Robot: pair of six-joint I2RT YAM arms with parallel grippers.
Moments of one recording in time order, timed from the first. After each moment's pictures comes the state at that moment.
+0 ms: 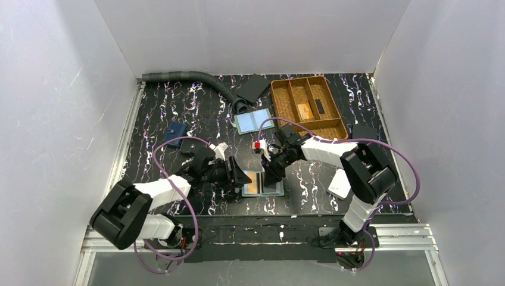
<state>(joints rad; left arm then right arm) -0.57 1.27 0.38 0.25 0.52 -0.91 0.67 1.73 0.98 -0.42 -0.86 -0.51</state>
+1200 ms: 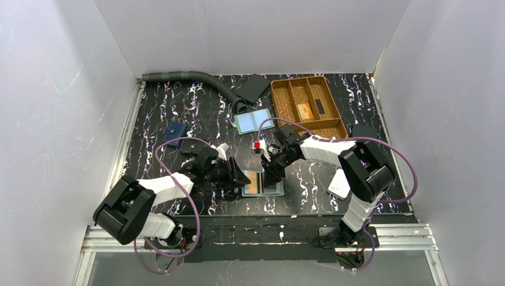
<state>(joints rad) -0.58 1.35 0.41 0.22 0.48 -0.94 0.67 1.76 0.99 -0.45 -0.90 -0.53</state>
